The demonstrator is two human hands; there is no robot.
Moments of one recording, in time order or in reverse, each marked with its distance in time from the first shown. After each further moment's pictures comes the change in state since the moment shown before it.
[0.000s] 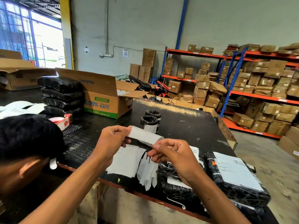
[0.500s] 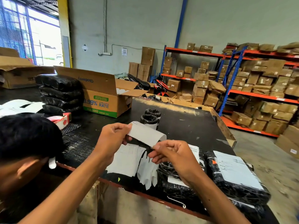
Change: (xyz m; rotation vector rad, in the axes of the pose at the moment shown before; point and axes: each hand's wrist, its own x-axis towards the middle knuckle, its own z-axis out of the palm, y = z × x) left_hand 0.000 0.004 0.001 -0.005 -0.002 0.023; right_hand 0.001 0.006 0.001 -0.050 0.034 0.037
